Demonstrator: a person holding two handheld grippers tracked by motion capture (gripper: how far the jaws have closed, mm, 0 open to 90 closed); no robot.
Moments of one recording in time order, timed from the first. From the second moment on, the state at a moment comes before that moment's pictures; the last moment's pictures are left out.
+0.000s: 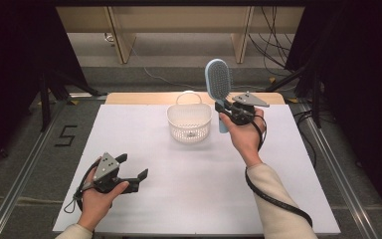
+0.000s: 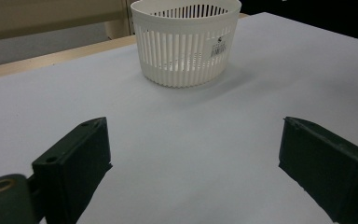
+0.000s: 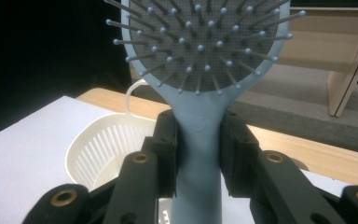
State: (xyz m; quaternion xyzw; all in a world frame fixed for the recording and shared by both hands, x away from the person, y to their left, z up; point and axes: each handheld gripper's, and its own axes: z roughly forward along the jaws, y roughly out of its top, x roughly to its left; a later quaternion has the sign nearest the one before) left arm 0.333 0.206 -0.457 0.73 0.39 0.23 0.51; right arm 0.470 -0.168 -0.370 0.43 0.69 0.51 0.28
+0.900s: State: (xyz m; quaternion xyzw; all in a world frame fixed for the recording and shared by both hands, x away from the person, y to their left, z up) left arm 0.333 0.206 -0.456 0.73 0.39 0.24 0.51; right arm 0.479 -0.161 -0.365 0.43 0.69 0.51 0.29
